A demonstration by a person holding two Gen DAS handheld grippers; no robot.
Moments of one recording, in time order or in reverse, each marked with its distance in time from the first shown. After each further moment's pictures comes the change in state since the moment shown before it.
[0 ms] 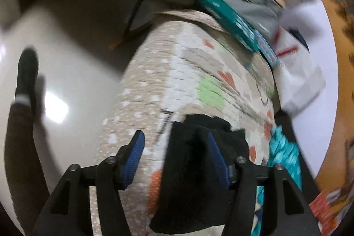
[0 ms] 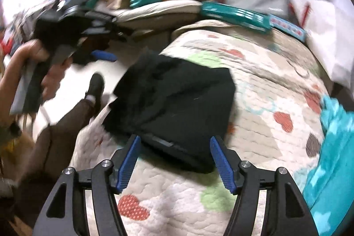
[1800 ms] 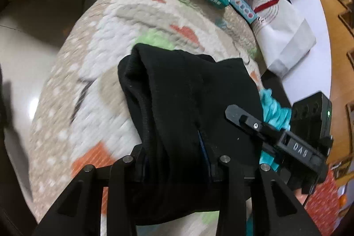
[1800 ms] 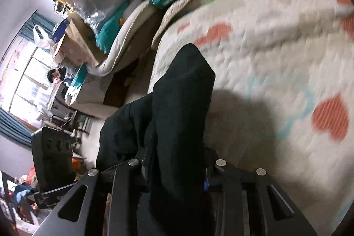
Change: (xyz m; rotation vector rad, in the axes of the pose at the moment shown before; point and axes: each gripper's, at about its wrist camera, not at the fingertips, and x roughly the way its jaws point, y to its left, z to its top) left arm 0.080 -0.085 -0.025 0.114 0.158 -0.088; right arm 0.115 -0.153 0.095 0.540 0.094 0.395
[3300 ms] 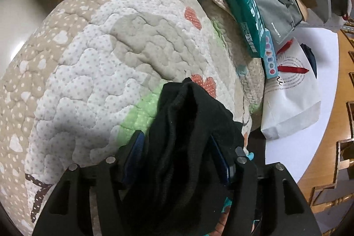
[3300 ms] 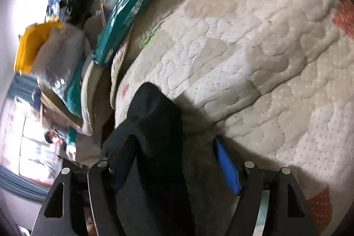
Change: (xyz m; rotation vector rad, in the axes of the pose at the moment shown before) left arm 0.088 0.061 0.110 -0.383 0.010 -0.168; right arm 0.028 -0.123 0.073 0.361 -0.129 0.024
